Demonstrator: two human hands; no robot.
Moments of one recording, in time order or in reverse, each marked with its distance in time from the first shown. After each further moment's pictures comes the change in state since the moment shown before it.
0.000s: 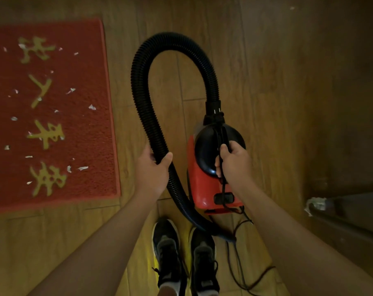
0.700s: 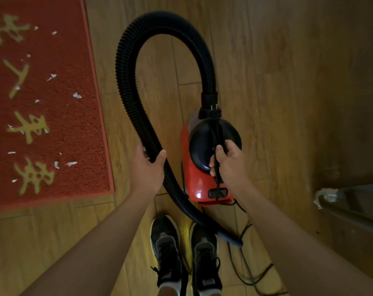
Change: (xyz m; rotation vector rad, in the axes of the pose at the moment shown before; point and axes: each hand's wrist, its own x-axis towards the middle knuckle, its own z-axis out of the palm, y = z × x) left_hand 0.019 -0.045 0.022 0.063 0.051 -0.065; right_hand 0.029 0.058 0.003 -0.018 -0.081 -0.049
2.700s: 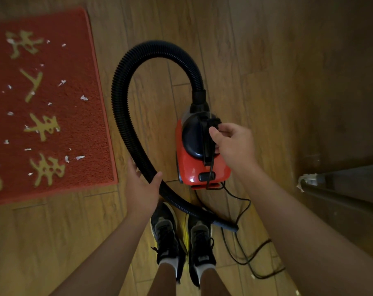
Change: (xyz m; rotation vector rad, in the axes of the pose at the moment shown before) left_hand -0.103 -0.003 -0.028 0.026 0.020 -0.035; right_hand -0.052 -0.054 -0.039 -0.069 0.170 -0.038
